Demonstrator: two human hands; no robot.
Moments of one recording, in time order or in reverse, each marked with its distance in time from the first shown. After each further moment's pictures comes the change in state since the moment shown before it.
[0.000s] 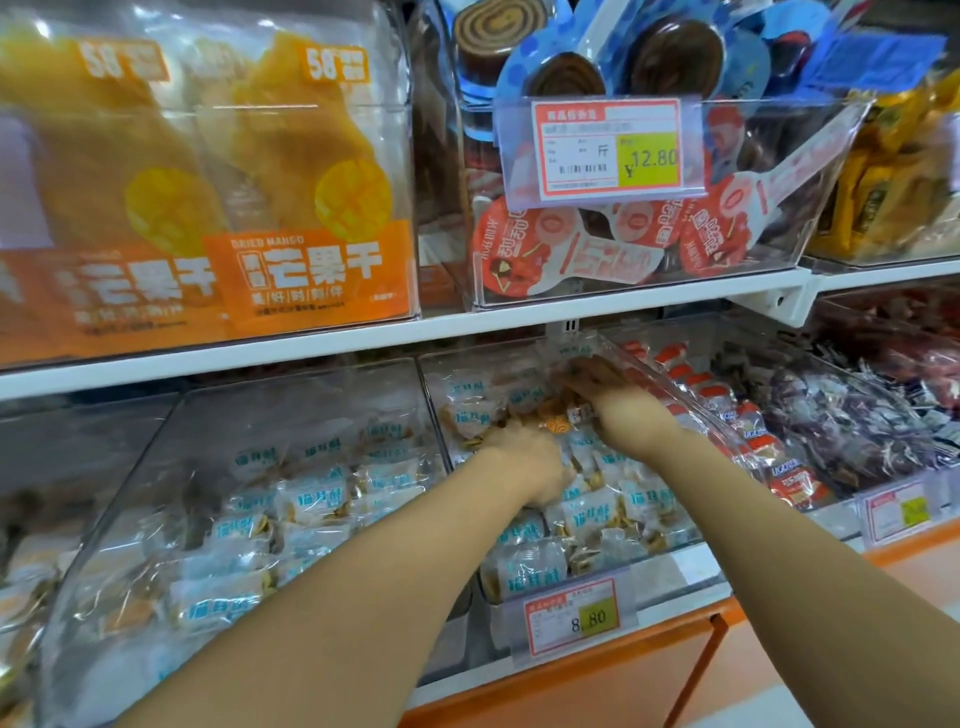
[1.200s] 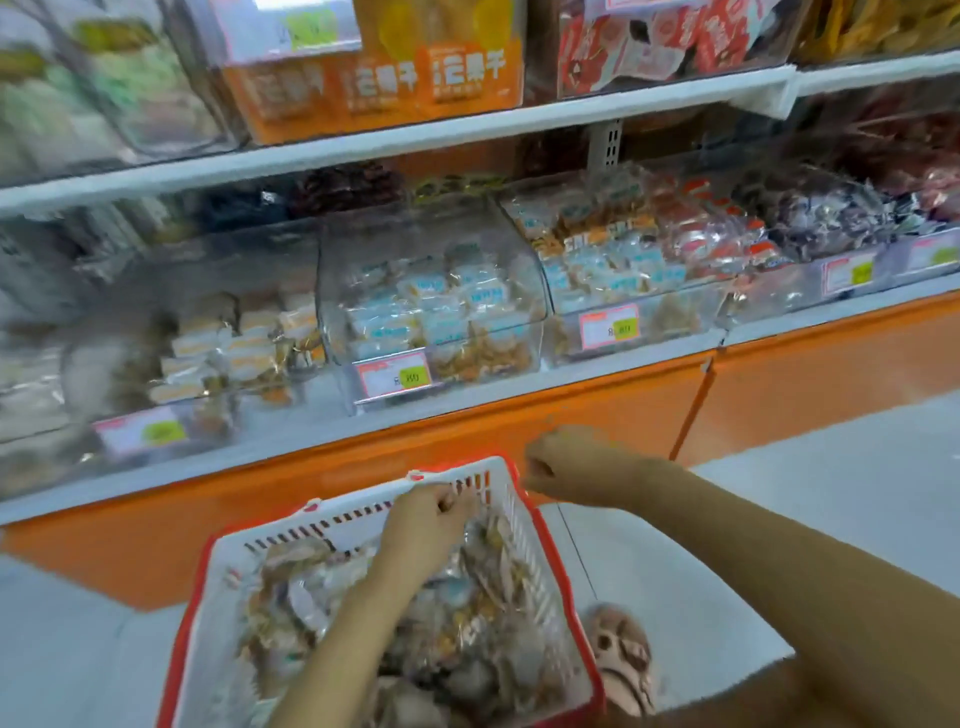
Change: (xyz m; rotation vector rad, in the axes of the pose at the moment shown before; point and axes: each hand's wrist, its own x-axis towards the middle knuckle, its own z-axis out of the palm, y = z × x) left_hand -0.320 -0.040 0.211 -0.915 0.205 -0.353; right_hand -0.242 -0.252 -0.003 0.128 -0.537 -0.150
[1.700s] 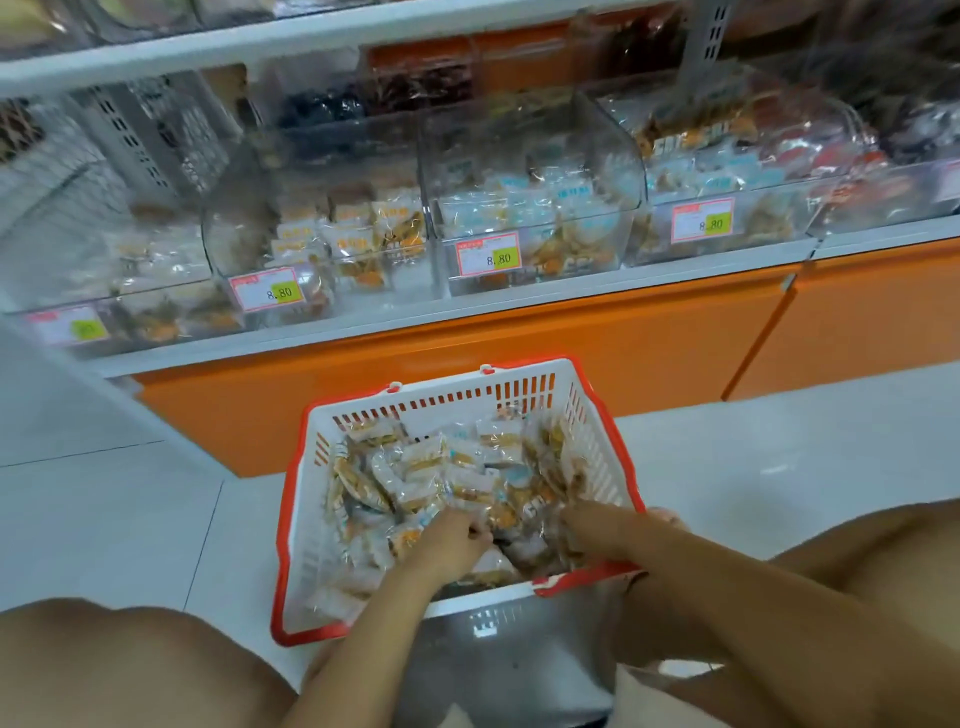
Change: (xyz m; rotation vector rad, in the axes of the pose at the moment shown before) left_hand -0.106 -0.125 0.033 0.127 -0.330 -0.226; right_hand -0.020 -0.075 0.203 0.168 -0.411 -0.011
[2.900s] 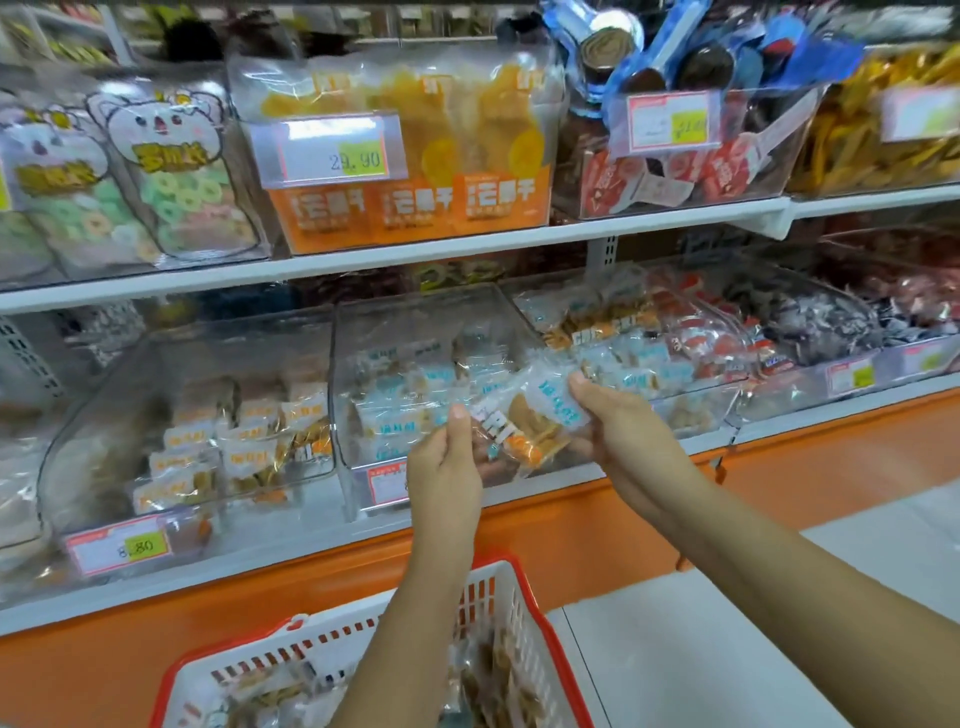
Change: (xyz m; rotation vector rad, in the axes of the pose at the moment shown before) left_hand 0.059 0.250 -0.162 -0.995 0.614 0.404; right_hand -0.090 0.020 -0.302 1.529 0.932 -0.169
